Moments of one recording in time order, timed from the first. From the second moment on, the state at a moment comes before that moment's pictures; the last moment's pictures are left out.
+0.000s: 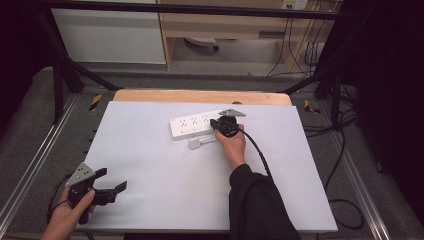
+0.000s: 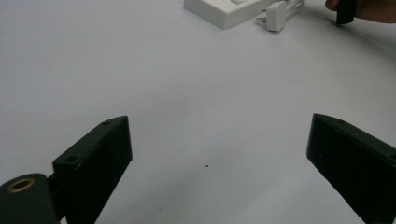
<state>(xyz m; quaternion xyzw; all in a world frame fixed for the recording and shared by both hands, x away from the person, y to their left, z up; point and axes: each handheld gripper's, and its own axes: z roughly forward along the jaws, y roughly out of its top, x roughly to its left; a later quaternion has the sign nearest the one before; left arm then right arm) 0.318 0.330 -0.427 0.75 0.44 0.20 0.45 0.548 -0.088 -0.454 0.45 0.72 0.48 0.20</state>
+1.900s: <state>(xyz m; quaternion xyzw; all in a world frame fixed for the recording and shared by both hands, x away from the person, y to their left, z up) 0.318 0.328 -0.428 0.75 0.44 0.20 0.44 0.547 -0.086 -0.454 0.45 0.73 0.48 0.21</state>
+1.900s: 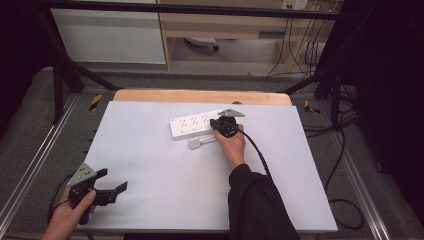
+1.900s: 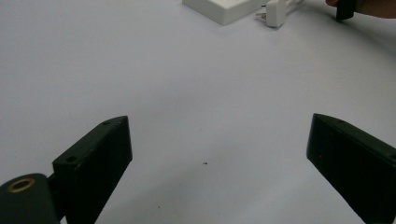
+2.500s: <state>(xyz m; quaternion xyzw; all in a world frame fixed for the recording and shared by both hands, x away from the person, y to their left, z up) 0.318 0.329 -0.428 0.75 0.44 0.20 0.44 0.547 -0.086 -0.455 0.45 0.73 0.47 0.21</state>
